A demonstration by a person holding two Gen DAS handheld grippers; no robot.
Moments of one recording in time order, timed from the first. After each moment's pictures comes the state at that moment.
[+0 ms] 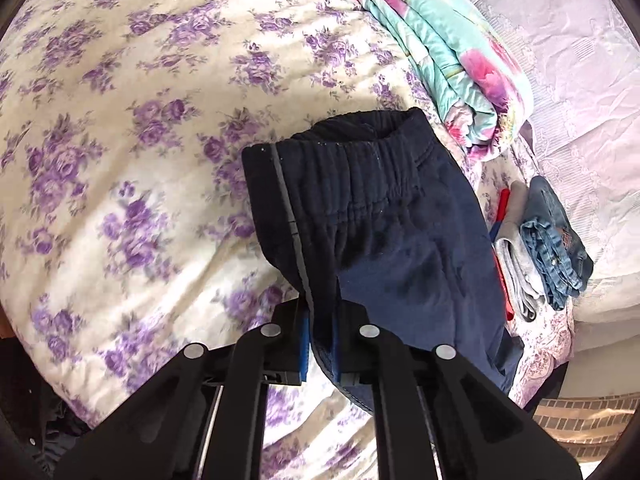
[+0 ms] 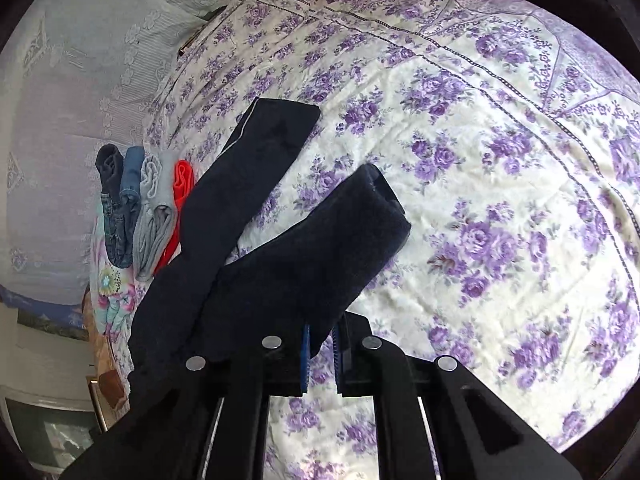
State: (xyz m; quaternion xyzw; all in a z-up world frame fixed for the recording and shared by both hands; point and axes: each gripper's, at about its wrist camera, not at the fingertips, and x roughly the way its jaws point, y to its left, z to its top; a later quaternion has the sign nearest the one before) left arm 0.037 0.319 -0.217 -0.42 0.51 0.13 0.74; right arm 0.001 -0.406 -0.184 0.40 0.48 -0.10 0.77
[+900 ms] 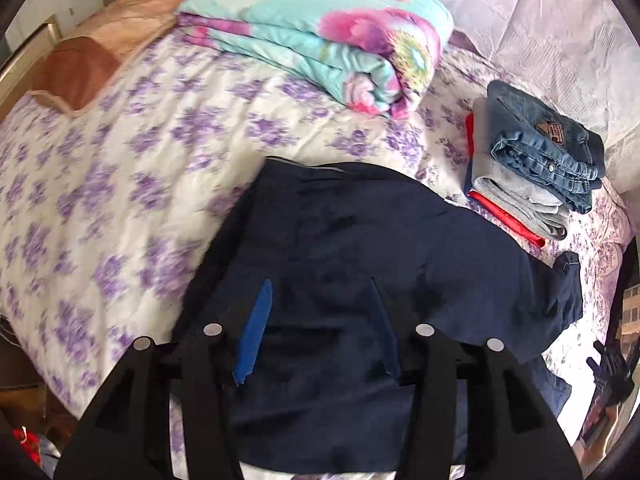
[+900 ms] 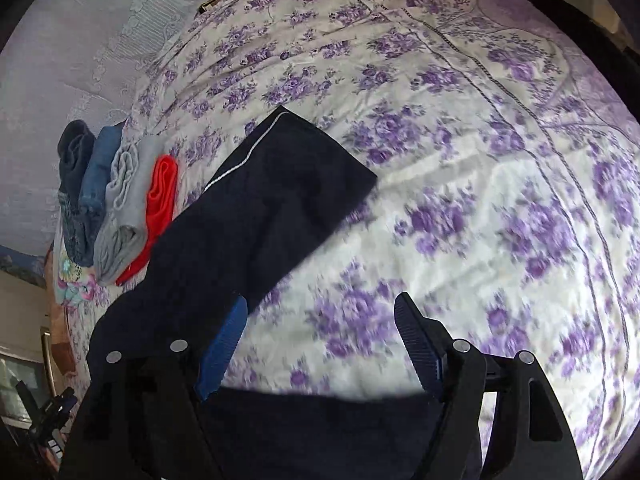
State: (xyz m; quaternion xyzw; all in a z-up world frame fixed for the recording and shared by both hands) left arm 0.157 0.254 -0.164 -0.17 0.56 0.06 0.81; right arm 0.194 -0.437 -0.211 0.29 0.53 -0.06 0.79
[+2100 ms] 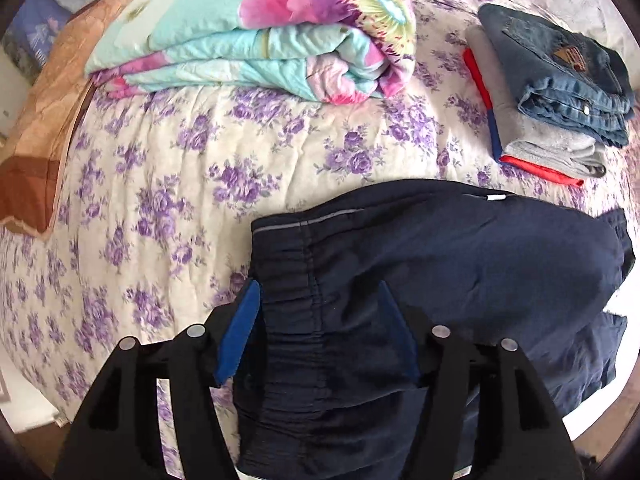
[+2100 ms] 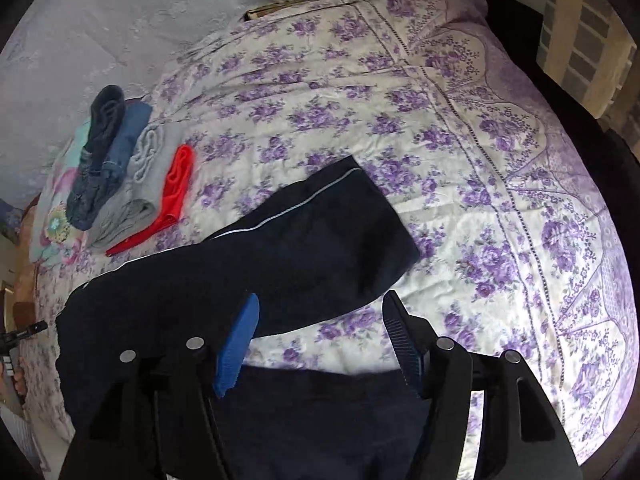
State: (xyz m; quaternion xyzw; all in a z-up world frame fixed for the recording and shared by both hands) left arm 0.246 0.262 -0.173 0.01 0.62 -0.01 0.78; right arm 0.141 -0.393 -0.145 0.18 0.52 -0.06 0.84
